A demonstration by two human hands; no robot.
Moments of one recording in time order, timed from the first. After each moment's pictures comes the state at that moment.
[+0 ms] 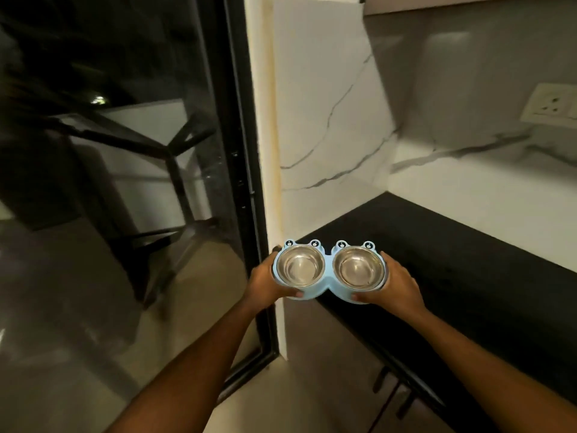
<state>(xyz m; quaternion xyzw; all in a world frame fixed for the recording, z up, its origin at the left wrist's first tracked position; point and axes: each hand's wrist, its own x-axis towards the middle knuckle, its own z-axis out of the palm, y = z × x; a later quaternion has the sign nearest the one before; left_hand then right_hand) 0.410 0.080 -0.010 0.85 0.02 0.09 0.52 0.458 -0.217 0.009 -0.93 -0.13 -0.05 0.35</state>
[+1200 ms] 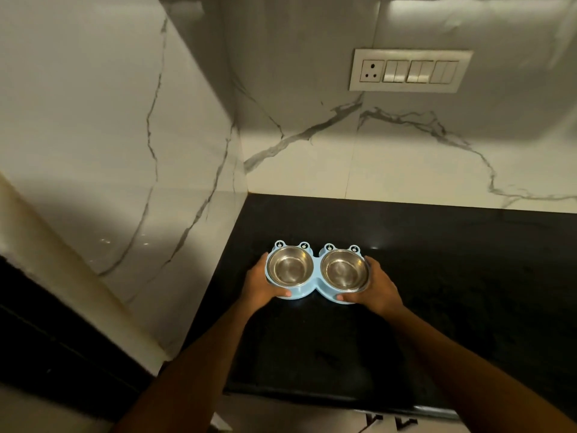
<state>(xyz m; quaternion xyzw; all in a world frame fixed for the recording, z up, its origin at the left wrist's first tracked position) 0.707 -0.063 -0.060 0.85 -0.25 -0.14 0.45 0.539 -0.292 -0.044 -0.86 0.30 -0.07 0.41</state>
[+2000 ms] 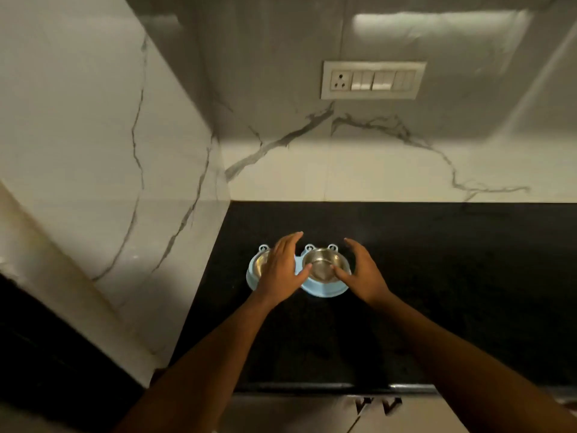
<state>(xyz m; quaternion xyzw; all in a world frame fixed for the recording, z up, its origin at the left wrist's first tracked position) 0.661 -0.114 -0.017 0.80 -0.43 0.01 0.41 0.528 -0.283 -0.022 -0.86 0.25 -0.18 0.40</state>
